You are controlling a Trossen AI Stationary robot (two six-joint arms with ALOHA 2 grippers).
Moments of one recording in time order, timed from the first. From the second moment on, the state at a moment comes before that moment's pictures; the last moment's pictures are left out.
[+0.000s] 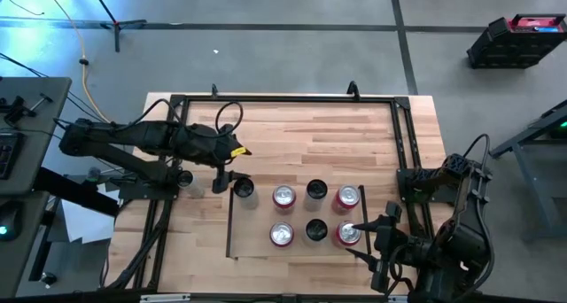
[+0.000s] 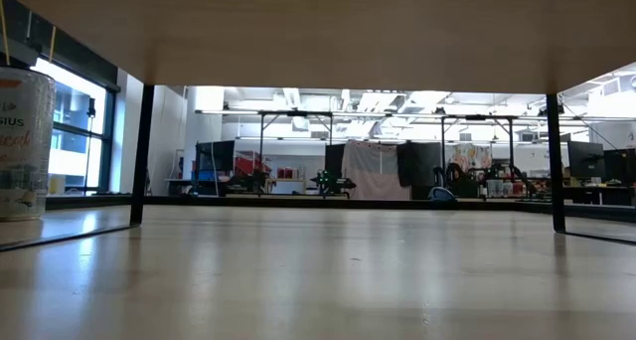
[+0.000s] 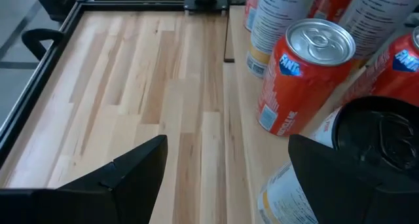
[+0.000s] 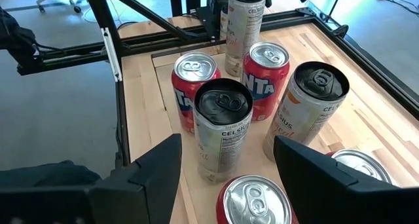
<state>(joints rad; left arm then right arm) -0.11 1.11 1.18 -0.69 -0.11 -0.07 1.00 1.79 2.14 -1.50 0.94 1.10</state>
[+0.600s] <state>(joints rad) -0.11 1.11 1.18 -0.68 -0.09 -0.08 1.00 1.79 2.14 -1.50 0.97 1.09</state>
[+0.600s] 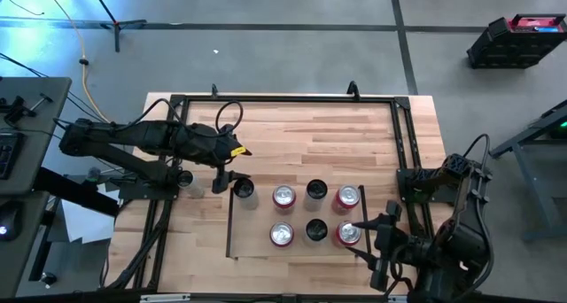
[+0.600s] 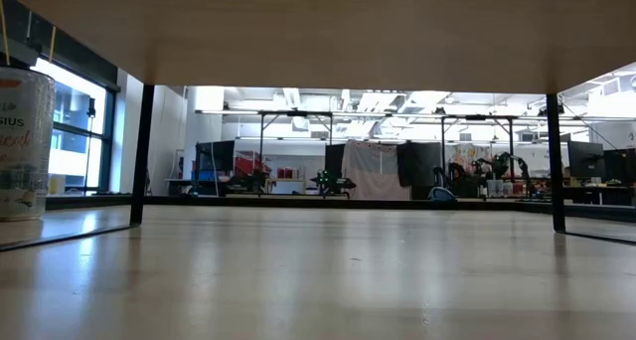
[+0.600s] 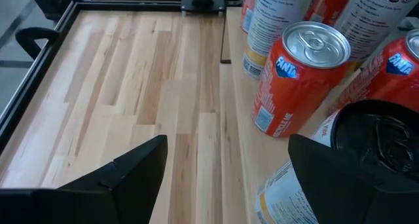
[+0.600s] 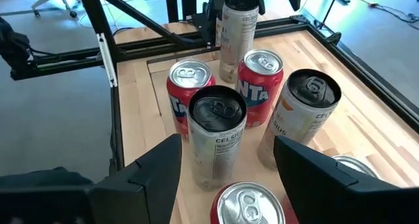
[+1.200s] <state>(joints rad) -0.11 1.11 1.18 -0.67 -0.08 -0.08 0.98 1.79 2.14 -1.51 0.96 1.09</state>
